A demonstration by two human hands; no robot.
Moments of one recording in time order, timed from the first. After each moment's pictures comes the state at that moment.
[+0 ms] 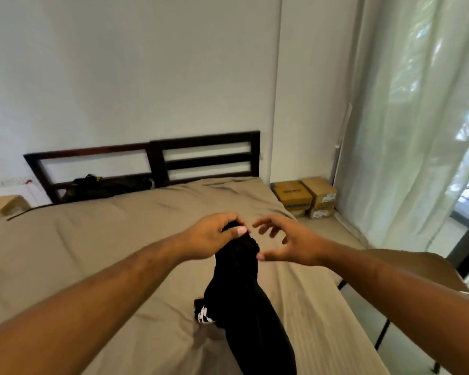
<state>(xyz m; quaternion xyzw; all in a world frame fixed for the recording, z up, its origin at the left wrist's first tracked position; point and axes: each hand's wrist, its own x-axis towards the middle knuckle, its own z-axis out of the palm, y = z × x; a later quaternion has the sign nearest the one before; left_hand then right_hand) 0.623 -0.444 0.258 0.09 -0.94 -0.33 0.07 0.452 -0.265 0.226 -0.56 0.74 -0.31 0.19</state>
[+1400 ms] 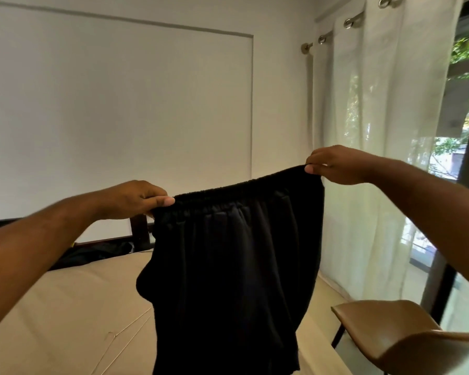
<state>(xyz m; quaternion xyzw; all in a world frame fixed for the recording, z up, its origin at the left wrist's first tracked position) 0.737 -0.552 0.449 0.08 -0.97 -0.20 0.09 0.433 -0.208 0.497 -0.53 0.83 -0.08 -0.15</state>
